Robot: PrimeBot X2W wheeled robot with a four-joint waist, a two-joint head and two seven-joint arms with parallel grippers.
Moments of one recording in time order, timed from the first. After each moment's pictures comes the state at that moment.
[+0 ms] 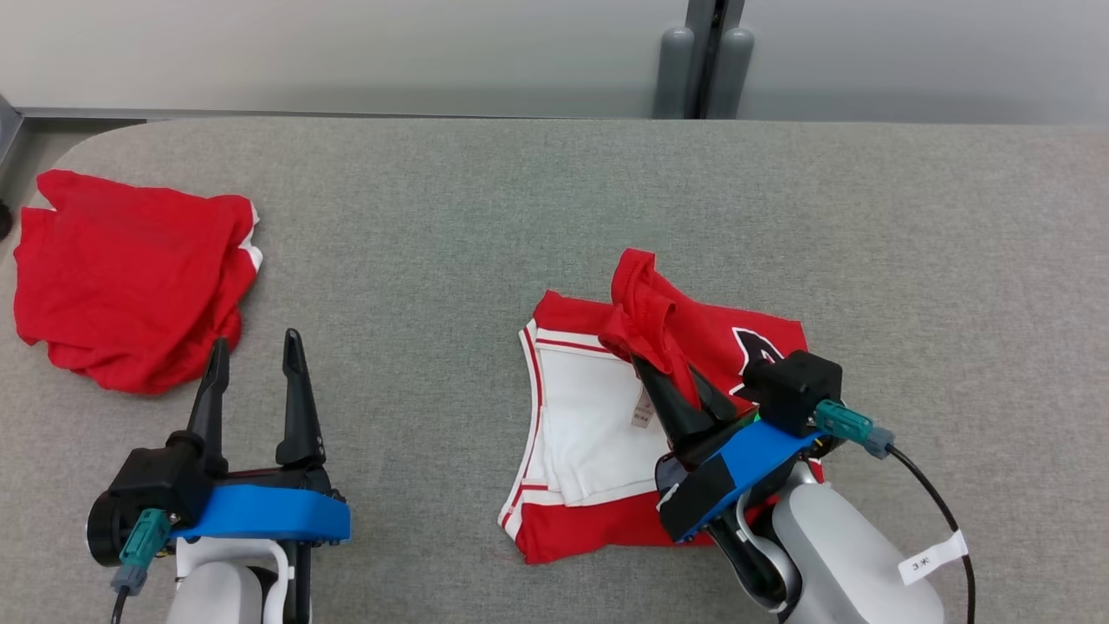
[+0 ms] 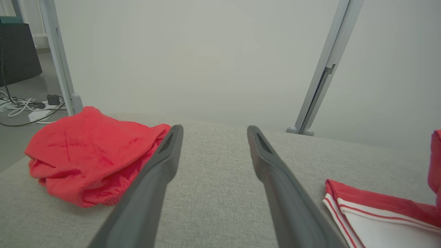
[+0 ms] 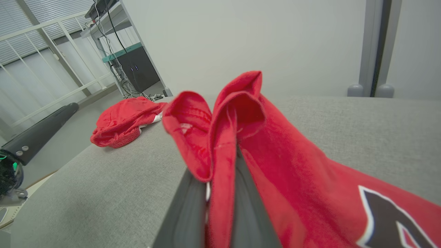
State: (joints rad) left arm -0.16 0.05 0.02 0.24 -0.20 -0.10 -0.26; right arm -0.43 -0.05 0.46 0.43 0.43 0.13 -0.20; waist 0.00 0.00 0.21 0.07
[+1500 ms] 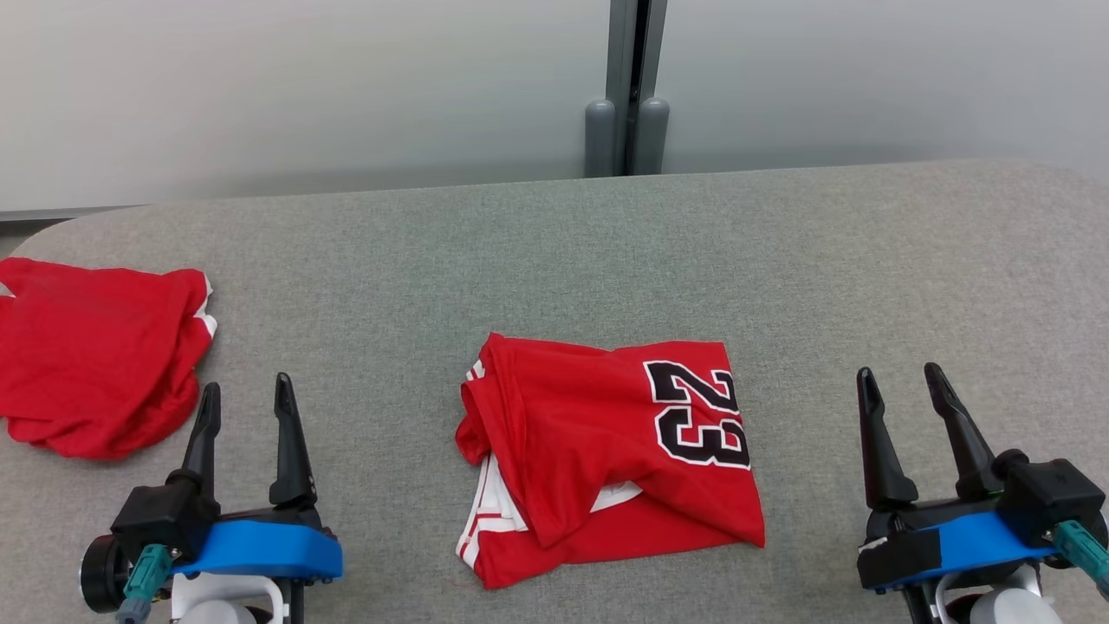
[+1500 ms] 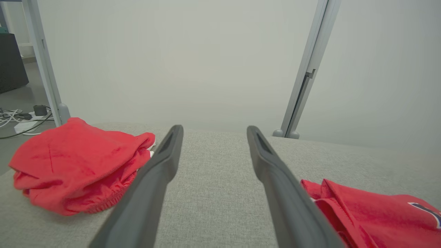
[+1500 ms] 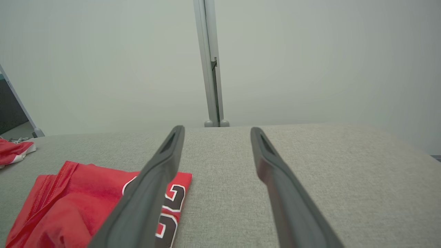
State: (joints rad) left arm -0.10 0.05 0.04 0.26 -0.18 -0.08 -0.26; right arm -0.08 -0.05 -0.04 0.14 0.15 0.13 -0.24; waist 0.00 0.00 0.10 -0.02
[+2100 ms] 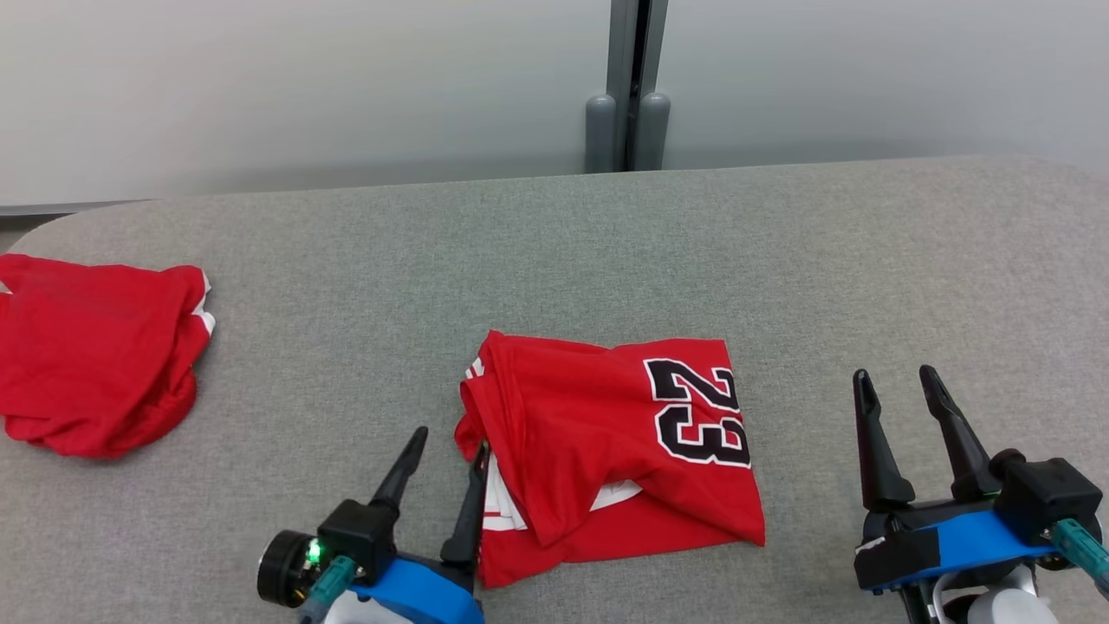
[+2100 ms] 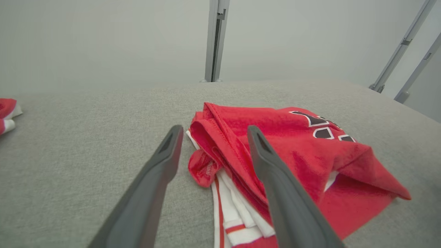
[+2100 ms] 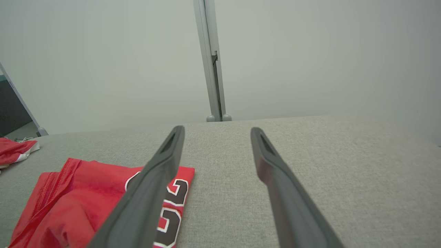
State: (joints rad) left arm -0.10 0.05 -0.29 0.36 -0.19 -0.12 -0.25; right arm -0.08 -0.05 -0.03 0.14 0.17 0.13 -0.22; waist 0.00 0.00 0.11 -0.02
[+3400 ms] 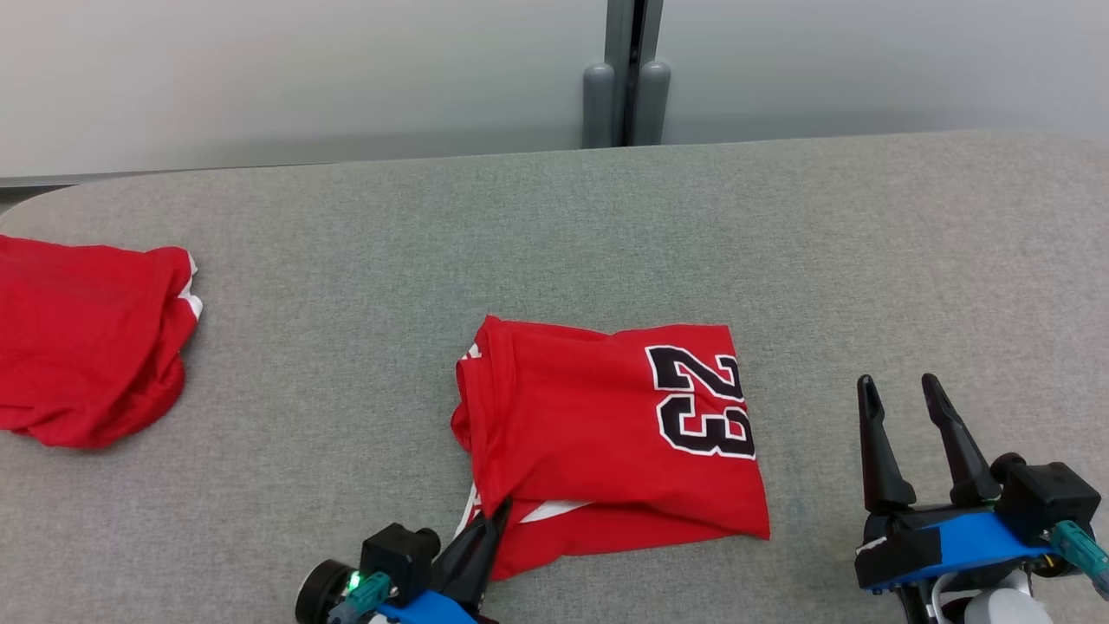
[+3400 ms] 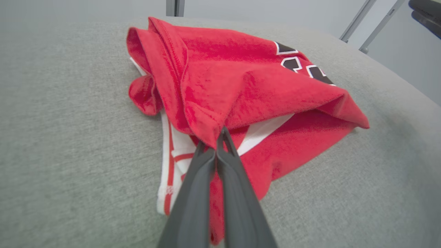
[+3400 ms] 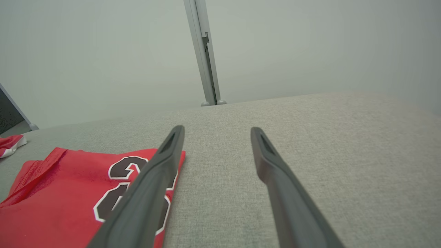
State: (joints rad) left arm -0.14 0.15 -0.58 0.44 -0.41 -0.12 -0.19; right arm -0.10 -0.05 -0.04 0.22 0.20 0.13 -0.26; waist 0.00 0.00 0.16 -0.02
